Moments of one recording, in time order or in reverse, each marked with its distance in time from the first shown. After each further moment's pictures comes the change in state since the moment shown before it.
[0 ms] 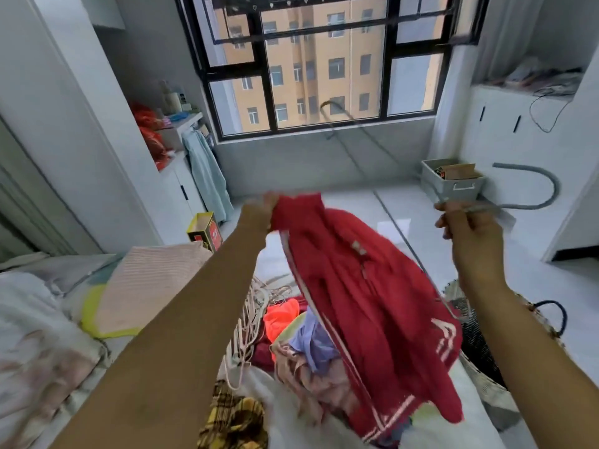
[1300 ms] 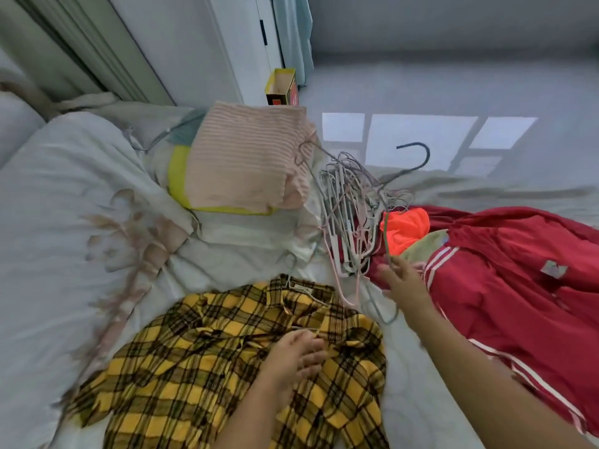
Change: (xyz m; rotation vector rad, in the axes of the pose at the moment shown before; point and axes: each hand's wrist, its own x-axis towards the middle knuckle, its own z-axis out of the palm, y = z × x) left_hand 0.002 -0.311 -0.344 -0.020 0.016 -0.773; right_hand -0.238 0.242 0.352 -0.257 -0.671 0.820
